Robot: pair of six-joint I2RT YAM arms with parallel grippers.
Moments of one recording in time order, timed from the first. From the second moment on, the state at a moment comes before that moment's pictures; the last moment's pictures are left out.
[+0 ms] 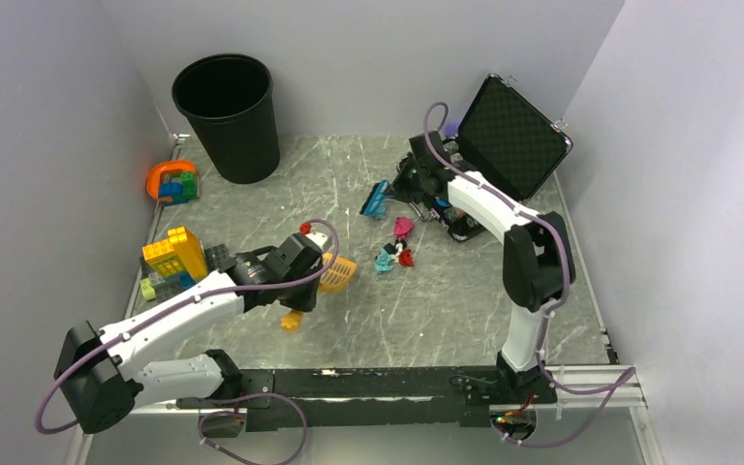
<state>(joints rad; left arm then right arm) -0.82 1.10 0.85 -0.80 -0.11 -0.46 0.44 1.85 1.48 -0.41 -0.10 0.94</state>
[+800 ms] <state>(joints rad) -1.00 1.35 0.90 -0.69 -0.11 -0.44 0.35 1.64 1.07 -0.36 -0.08 1.07</state>
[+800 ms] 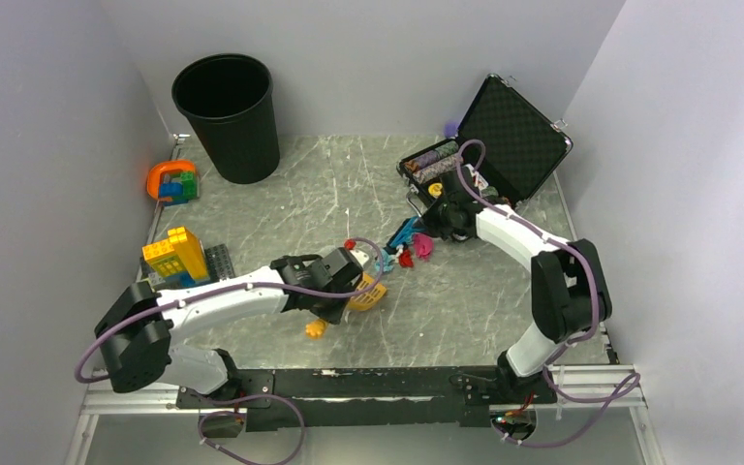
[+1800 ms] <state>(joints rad) -1.02 1.50 0.99 -0.63 -0.11 -0.33 0.48 1.77 1.47 -0.91 0.21 -0.05</state>
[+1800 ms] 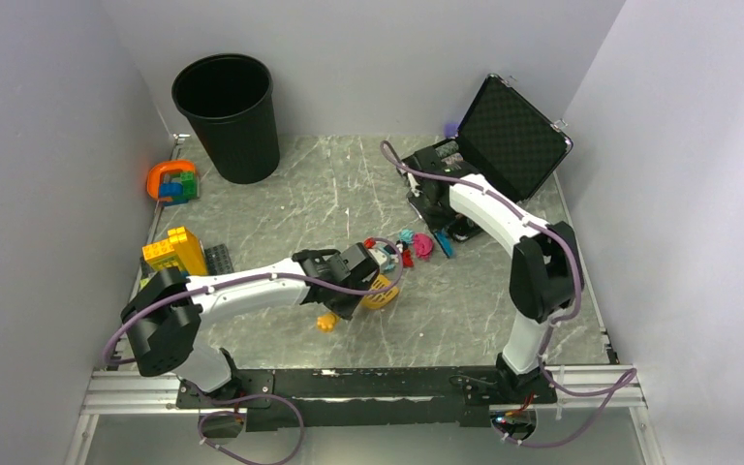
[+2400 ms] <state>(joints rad) -0.94 1.51 1.03 -0.73 -0.05 -0.33 0.53 1.98 1.64 -0.94 0.28 -0.22</state>
